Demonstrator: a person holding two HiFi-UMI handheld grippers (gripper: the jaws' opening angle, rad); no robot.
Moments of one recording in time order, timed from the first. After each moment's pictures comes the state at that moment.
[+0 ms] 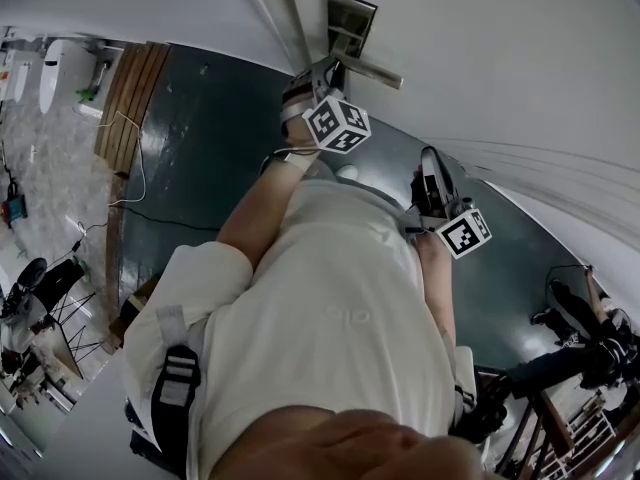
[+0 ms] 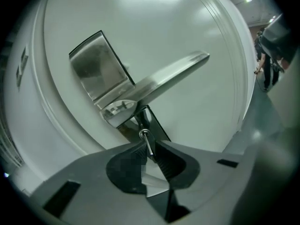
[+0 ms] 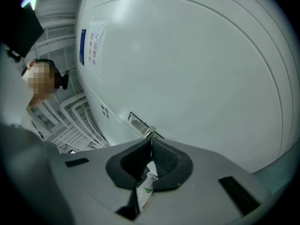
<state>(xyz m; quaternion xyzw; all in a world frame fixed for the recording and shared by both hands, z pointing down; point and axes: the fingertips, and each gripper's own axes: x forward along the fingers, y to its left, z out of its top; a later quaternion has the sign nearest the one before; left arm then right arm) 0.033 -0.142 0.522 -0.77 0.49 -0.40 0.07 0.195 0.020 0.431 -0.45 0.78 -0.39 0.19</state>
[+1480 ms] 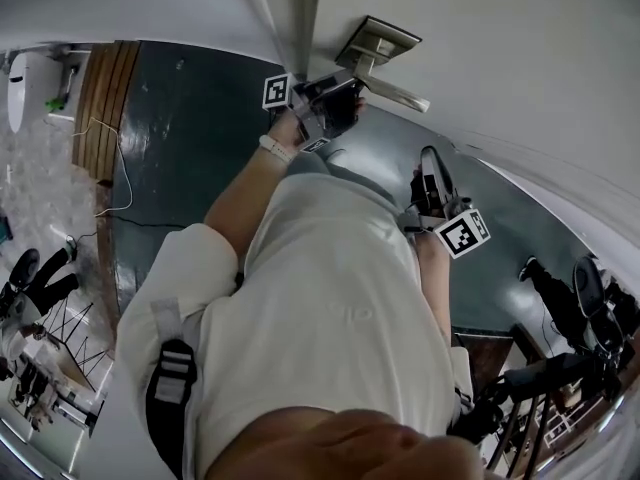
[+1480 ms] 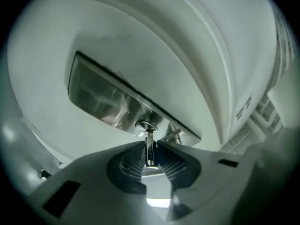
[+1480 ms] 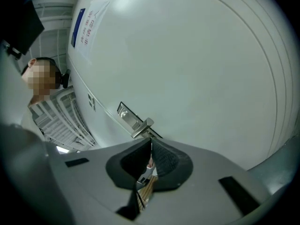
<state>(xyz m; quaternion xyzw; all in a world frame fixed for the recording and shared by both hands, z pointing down) 0.075 -0.125 0.459 -0.57 -0.11 0.35 -0.73 0.188 0.005 0.413 -0.51 0.76 -0.38 0.14</state>
